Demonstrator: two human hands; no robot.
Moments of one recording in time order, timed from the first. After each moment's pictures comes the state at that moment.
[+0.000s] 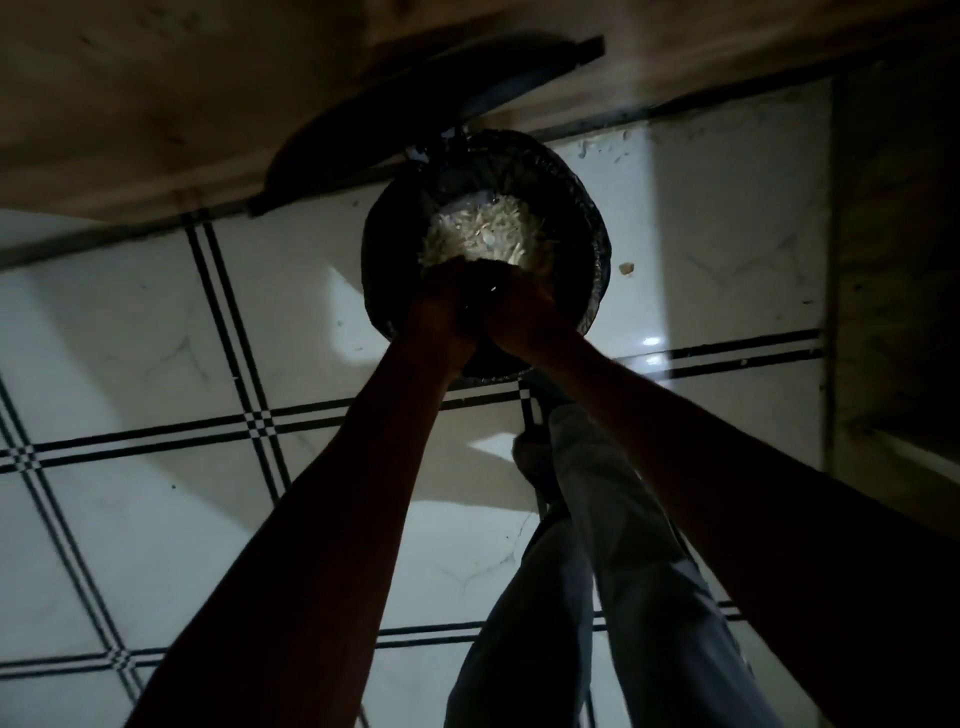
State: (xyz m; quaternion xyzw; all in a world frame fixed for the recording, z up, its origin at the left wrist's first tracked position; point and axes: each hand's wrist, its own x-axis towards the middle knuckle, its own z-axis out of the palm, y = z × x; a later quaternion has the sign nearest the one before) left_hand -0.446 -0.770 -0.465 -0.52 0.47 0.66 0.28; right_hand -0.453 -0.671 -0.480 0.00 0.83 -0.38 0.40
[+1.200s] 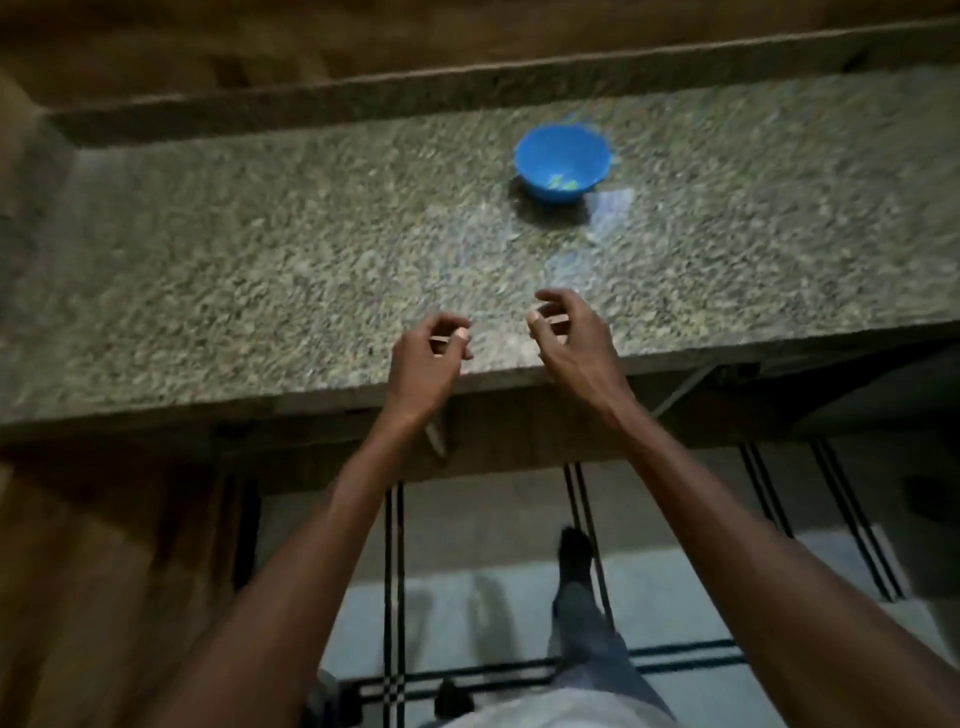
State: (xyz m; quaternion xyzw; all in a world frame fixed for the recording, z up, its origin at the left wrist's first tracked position) left_hand -0.142 -0.185 0.066 0.50 0.67 0.40 0.36; right_hand 0.050 -0.149 0.073 0.58 0.61 -0.40 -0.35
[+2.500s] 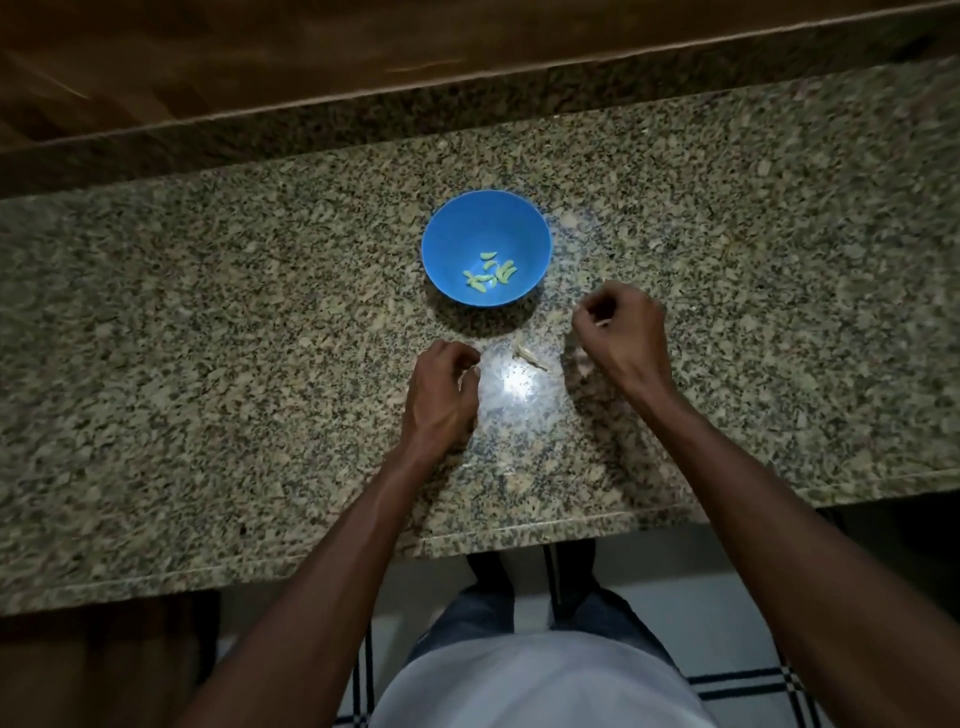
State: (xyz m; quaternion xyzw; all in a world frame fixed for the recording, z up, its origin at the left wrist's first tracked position) left_hand -0.040 0.073 -0.020 0.63 0.68 0.28 0.25; right_hand 0.185 0.138 0.034 0.65 0.64 -0.28 -0.30
